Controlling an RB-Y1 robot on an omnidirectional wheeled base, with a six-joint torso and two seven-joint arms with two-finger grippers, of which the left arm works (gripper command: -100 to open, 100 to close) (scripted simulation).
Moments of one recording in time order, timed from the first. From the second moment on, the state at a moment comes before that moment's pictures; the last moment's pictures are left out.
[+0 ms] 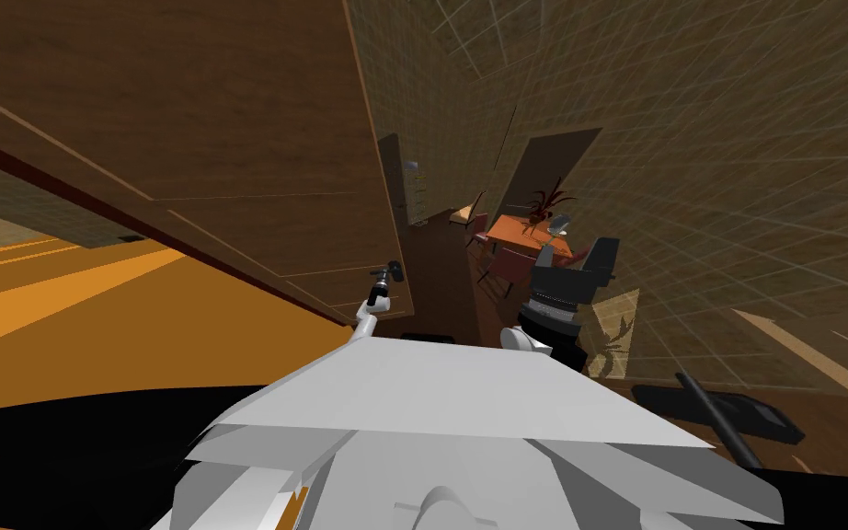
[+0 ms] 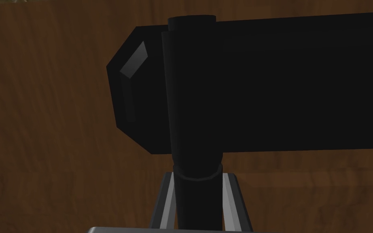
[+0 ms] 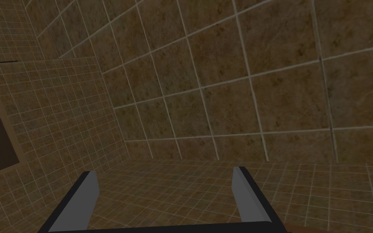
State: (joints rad) arm -0.11 0.08 0.17 -1.15 0.11 -0.30 -0.07
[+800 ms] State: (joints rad) arm -0.12 0.08 0.26 -1.15 0.12 -0.29 -0.08
